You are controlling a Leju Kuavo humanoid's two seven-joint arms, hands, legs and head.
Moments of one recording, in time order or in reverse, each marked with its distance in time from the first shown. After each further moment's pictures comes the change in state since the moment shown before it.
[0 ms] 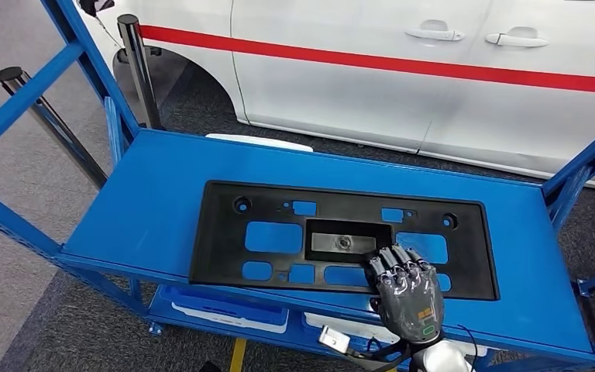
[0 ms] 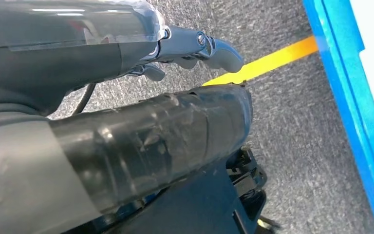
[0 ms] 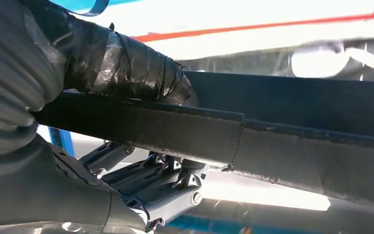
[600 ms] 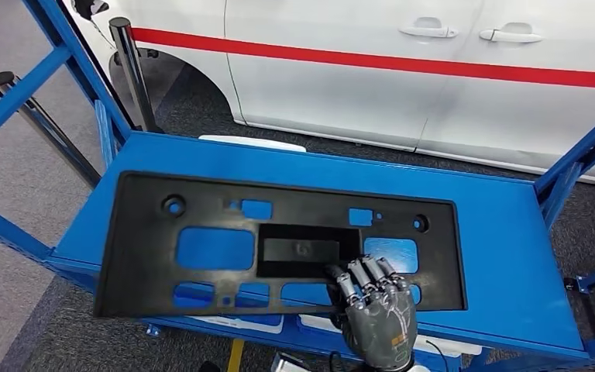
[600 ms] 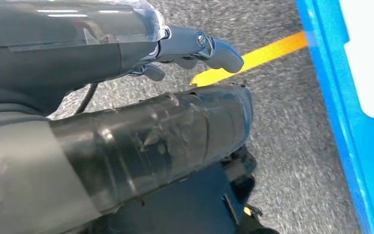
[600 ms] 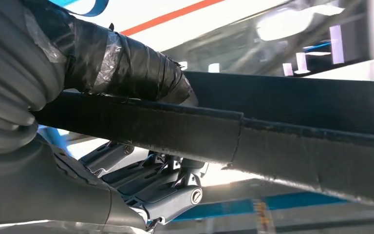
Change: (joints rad) left arm 0.004 0.001 0.025 0.000 0.036 -0.020 -0.031; right arm 0.069 0.137 0.141 -0.135 0.085 -0.008 -0.005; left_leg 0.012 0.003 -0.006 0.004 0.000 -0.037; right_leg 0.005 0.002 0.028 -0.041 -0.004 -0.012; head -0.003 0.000
